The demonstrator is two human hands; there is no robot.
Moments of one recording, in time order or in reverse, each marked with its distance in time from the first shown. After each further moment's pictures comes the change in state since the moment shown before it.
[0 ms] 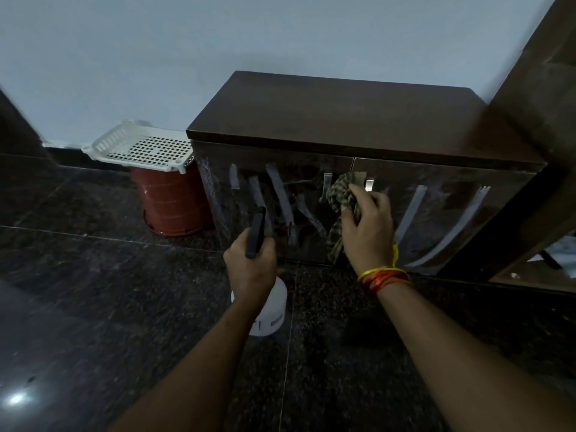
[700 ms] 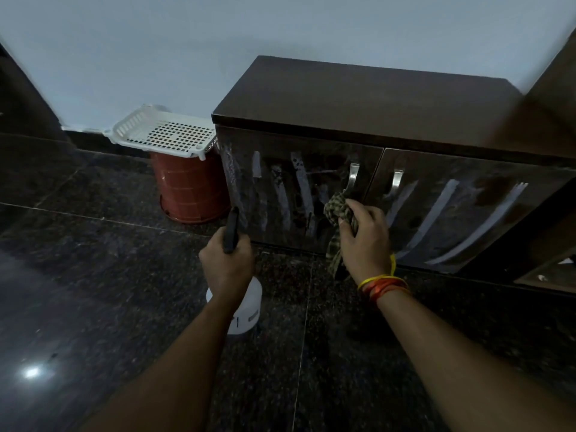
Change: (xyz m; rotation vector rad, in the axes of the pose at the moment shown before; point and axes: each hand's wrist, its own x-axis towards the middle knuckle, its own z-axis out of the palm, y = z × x) left_hand 0.025 -0.037 -0.053 0.145 0.175 -0.082; right_hand -0.030 -0.006 0.036 0.000 -0.170 0.082
